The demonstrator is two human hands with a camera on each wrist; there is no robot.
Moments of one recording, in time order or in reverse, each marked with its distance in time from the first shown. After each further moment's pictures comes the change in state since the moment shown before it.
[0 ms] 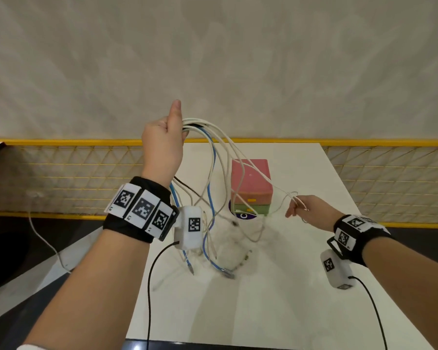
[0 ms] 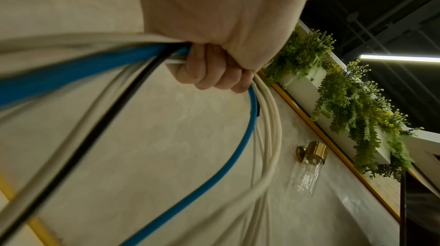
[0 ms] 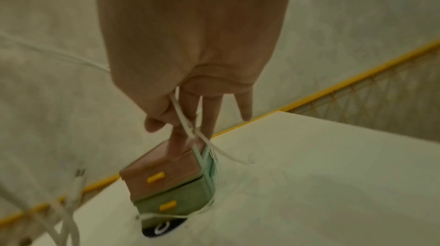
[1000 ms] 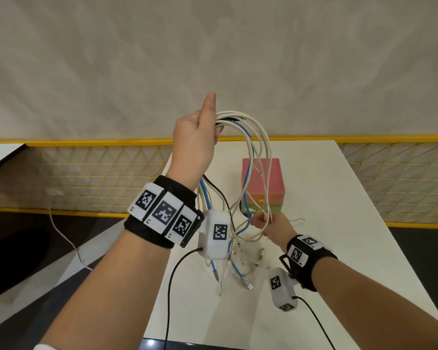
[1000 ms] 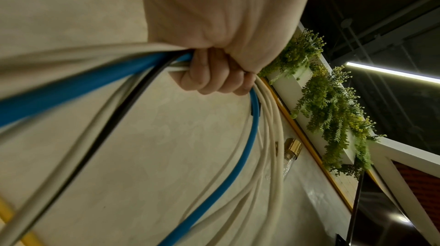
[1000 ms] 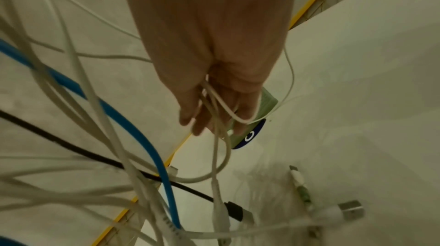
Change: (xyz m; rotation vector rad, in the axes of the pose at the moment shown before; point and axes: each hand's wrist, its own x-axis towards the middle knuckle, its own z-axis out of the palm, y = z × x) left_hand -0.014 0.026 0.025 -0.054 -0.135 -0.028; right_hand 0.035 -0.038 0.118 0.598 0.114 0.213
